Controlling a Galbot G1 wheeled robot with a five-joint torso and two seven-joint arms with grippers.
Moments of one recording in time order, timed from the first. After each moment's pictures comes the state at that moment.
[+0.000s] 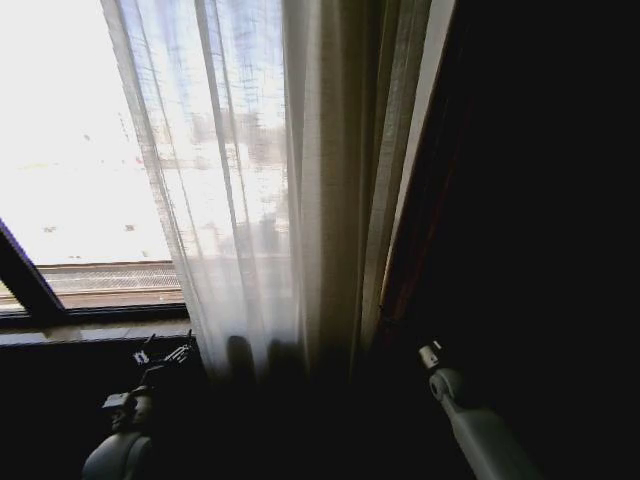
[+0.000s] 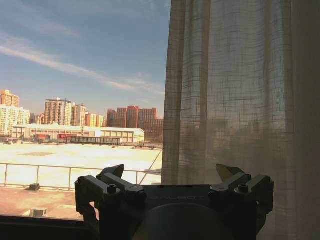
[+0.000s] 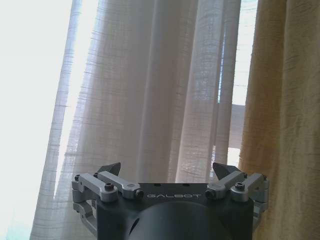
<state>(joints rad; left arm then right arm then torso) 1.45 -1.20 -0.78 -1.87 -0.46 -0.11 0.00 -1.04 1.10 0.48 1.53 0.36 0.17 -0.16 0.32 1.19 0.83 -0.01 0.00</state>
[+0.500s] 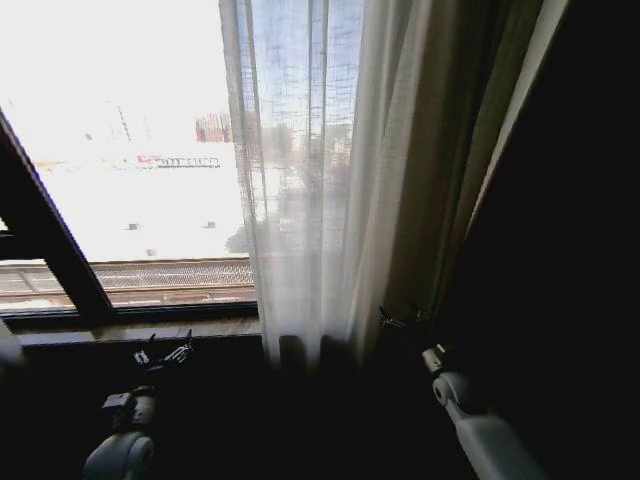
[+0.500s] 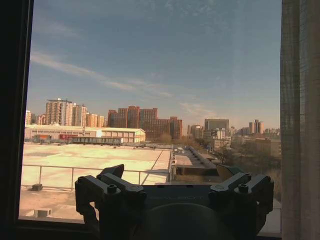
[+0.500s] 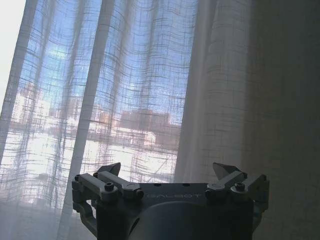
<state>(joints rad) 1.45 -1.20 -0.78 -1.87 -0.46 -0.11 0.00 -1.07 1.09 0.49 1.58 0.36 0.16 -0.17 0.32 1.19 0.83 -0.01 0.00</state>
